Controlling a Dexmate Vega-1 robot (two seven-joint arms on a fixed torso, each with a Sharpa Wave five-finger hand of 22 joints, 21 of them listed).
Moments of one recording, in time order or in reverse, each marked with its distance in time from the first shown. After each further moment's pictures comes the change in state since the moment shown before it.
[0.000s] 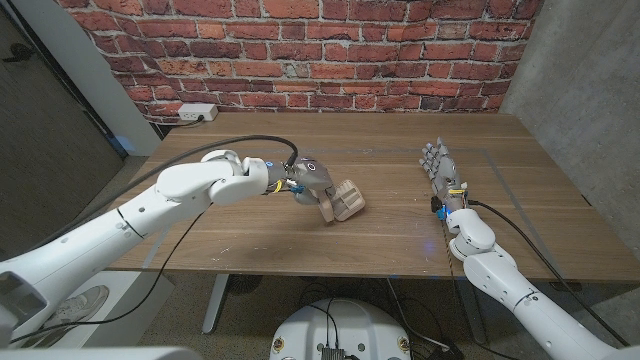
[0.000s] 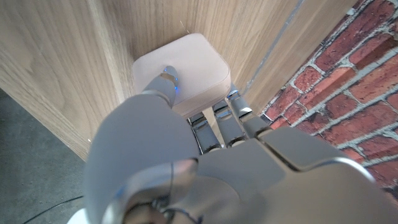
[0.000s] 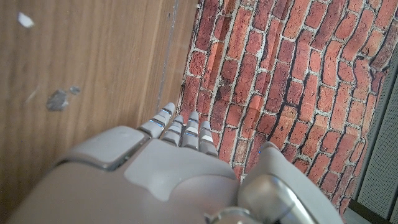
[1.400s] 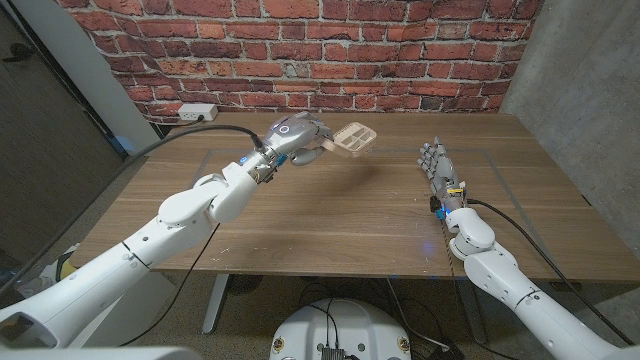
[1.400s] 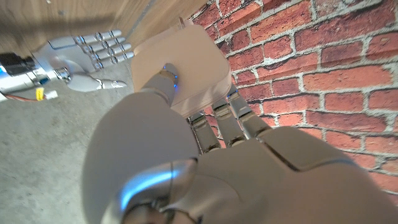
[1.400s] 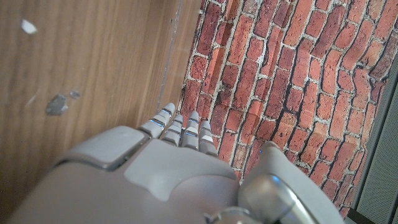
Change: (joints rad) left arm 0.167 -0.140 -0.104 0.124 -0.144 0.181 0.690; left_hand 0.001 -0.024 0.025 -0.008 -0.007 0.018 0.007 0.025 -0.001 0.040 0.018 0.038 0.035 0.039 -0.011 -0.010 0.058 -0.010 0.002 0.038 0.000; right arm 0.006 -0.012 -0.009 -0.006 -0.018 -0.020 -0.002; right_hand 0.014 -0.003 0.002 -0.016 0.000 0.000 0.000 0.000 0.000 0.000 0.000 0.000 0.000 0.005 0.005 0.000 0.000 0.000 0.000 -0.012 -0.002
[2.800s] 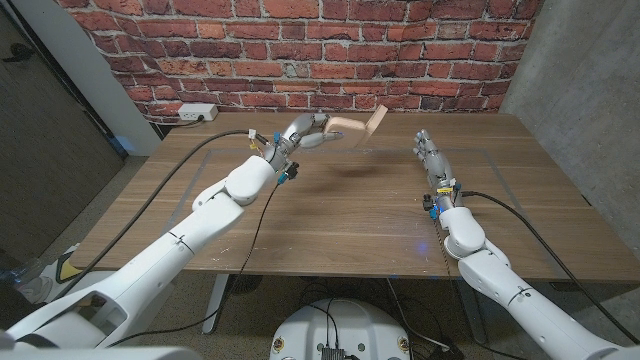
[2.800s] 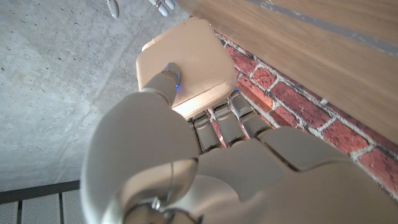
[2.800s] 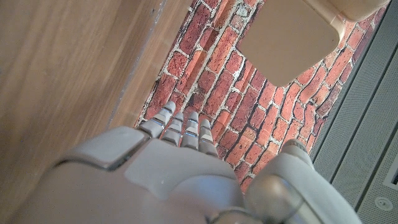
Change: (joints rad) left arm -0.148 -0.200 0.061 0.208 -0.935 0.026 -0.290; left_hand 0.007 0.002 0.022 -0.014 -0.004 -0.035 0.074 0.016 0.055 0.016 0.027 0.029 0.023 0.007 -0.004 0.008 0.066 0.011 0.043 0.062 0.005; right arm 0.027 0.004 -0.045 0.038 -0.316 0.134 -0.122; right_hand 0.056 -0.141 -0.062 -0.084 0.020 0.012 0.020 0.008 0.000 -0.018 0.000 -0.008 0.000 0.020 0.005 0.000 0.000 0.018 0.004 -0.018 0.000
